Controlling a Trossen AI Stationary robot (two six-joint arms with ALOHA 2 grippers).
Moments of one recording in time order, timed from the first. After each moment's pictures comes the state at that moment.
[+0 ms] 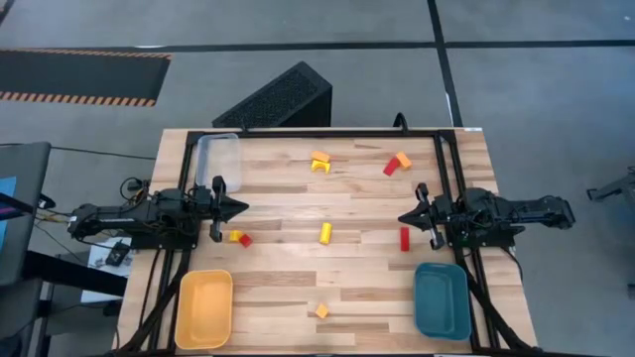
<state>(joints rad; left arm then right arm) 0.04 0.02 0.01 0.04 -0.05 -0.12 0.03 0.01 0.01 0.04 -0.10 0.08</state>
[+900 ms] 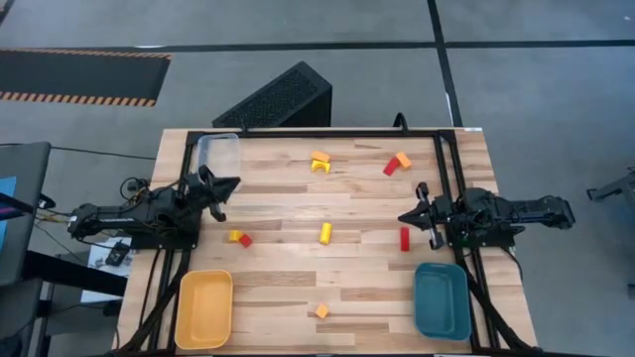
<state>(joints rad) 0.04 0.03 0.01 0.20 -0.45 -0.23 0.03 0.01 0.01 0.04 -0.08 0.02</state>
